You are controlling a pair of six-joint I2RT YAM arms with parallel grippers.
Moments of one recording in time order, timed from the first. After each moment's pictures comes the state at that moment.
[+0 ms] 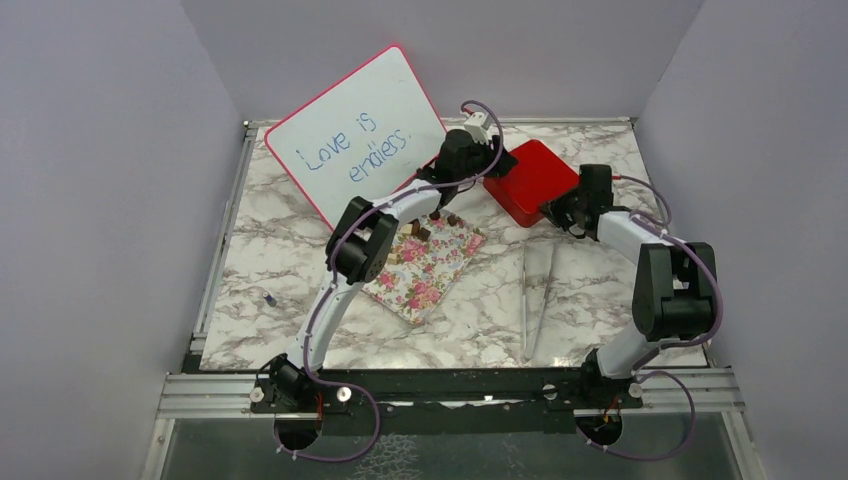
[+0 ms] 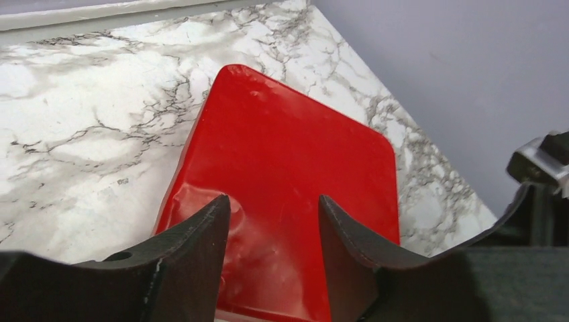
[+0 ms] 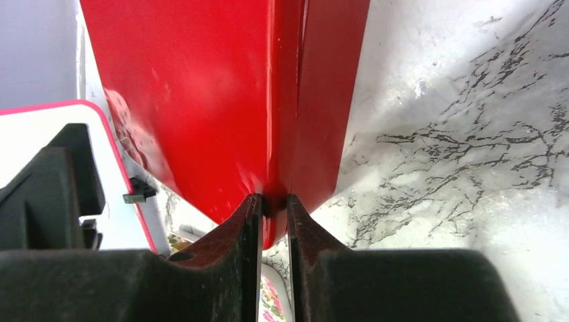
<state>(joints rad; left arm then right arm) -0.62 2.53 2.02 0.40 0.29 -0.48 0.02 1.63 0.92 -0.08 -0.05 1.04</state>
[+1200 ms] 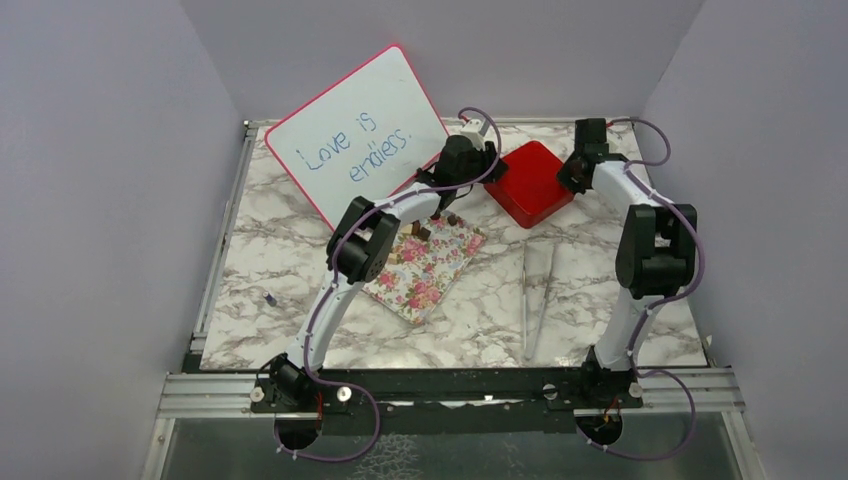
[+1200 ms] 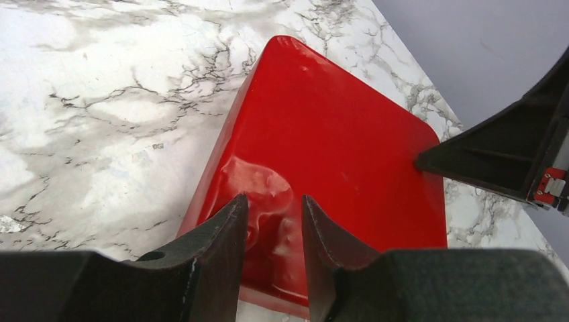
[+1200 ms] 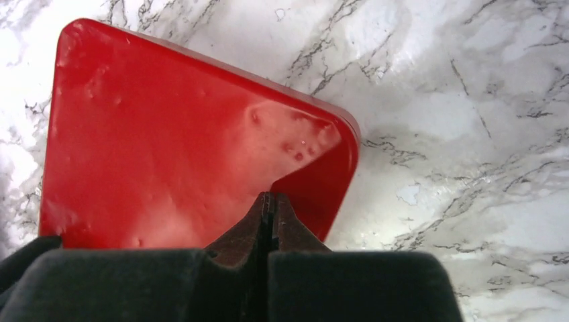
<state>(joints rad) -0.62 2.53 1.98 0.35 0.22 -0.48 0.01 1.91 1.42 -0.39 0.20 0.62</state>
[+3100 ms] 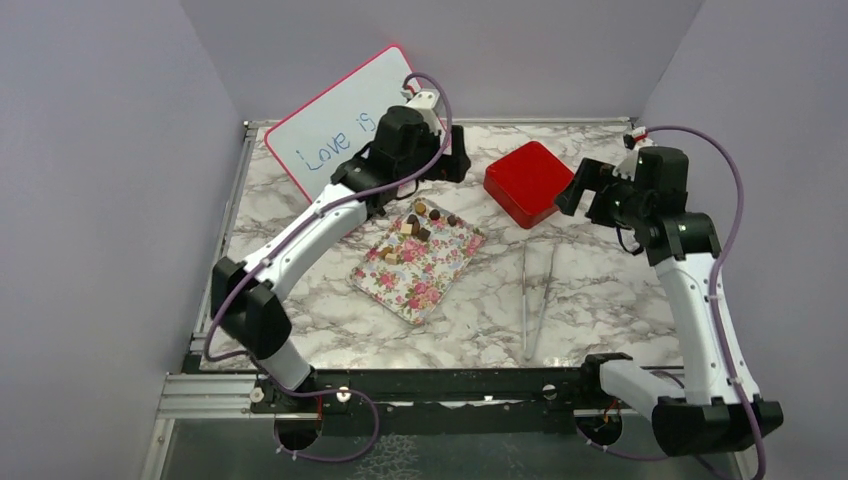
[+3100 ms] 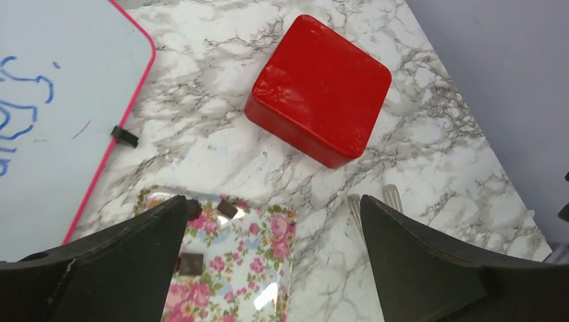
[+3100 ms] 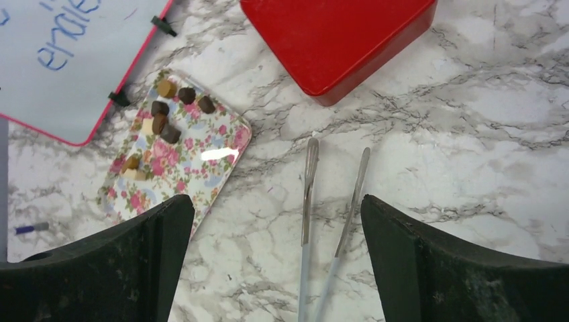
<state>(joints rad) -0.63 1.69 1.62 -0.30 0.01 -0.35 0.04 1.10 1.26 -0.79 -0.16 0.32</state>
